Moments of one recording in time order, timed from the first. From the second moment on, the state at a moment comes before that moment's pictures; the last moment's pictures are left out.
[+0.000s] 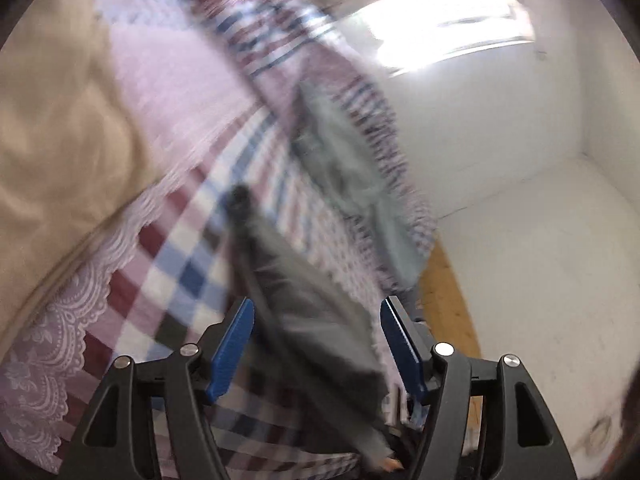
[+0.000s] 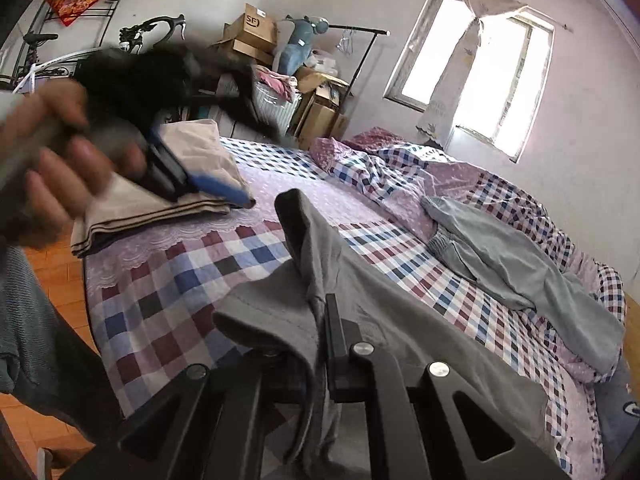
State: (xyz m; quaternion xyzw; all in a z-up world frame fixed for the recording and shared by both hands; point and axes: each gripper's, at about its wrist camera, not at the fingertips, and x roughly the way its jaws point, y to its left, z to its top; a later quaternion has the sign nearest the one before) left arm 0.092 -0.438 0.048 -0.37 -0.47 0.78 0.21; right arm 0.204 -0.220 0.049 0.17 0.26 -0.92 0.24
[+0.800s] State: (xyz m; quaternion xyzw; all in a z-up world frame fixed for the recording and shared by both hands) left arm -0.060 -0.373 0.012 -0.46 -0.40 0.78 0.17; right arm 0.219 -0.202 0.062 0.18 0.24 -0.93 0.23
